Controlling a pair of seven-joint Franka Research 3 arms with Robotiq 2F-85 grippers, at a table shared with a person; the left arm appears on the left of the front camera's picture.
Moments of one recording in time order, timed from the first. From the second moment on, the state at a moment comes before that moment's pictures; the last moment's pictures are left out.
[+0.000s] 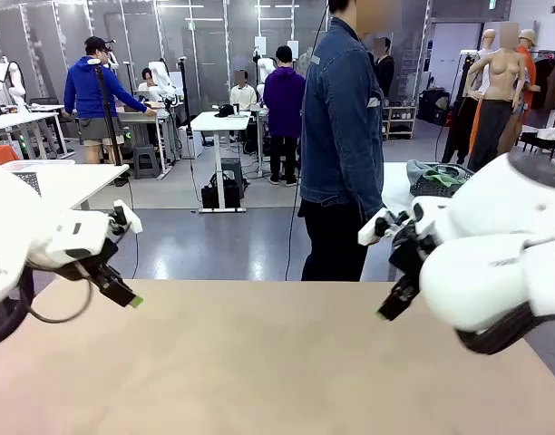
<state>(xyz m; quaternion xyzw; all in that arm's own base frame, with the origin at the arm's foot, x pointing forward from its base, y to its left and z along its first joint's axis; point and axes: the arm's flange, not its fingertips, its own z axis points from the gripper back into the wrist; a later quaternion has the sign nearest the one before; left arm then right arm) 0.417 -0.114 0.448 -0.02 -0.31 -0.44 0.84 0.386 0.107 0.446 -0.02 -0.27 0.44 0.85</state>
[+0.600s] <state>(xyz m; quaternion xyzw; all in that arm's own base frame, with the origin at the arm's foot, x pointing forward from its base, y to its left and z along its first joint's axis) 0.421 -0.066 0.496 -0.04 -0.29 -0.62 0.73 0.367 0.045 0.511 -0.01 -0.23 0.61 0.76</state>
